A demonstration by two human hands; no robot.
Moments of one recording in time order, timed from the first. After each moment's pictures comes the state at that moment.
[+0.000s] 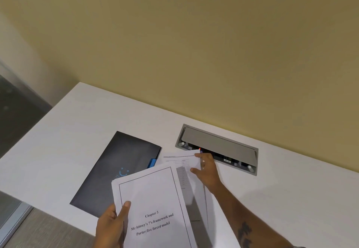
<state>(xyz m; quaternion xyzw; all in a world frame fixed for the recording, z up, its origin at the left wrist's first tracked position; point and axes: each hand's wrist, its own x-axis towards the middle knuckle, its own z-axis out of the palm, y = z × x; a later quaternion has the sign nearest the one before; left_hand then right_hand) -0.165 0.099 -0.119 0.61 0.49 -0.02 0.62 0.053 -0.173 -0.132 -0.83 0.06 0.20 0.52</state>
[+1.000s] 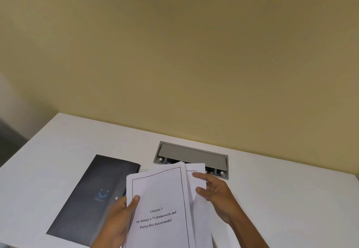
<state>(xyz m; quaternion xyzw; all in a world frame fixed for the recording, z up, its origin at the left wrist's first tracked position) -0.106 0.025 -0.038 0.56 0.35 -0.12 0.75 -0.026 -0.288 -0.030 -0.70 0.06 0.21 0.68</state>
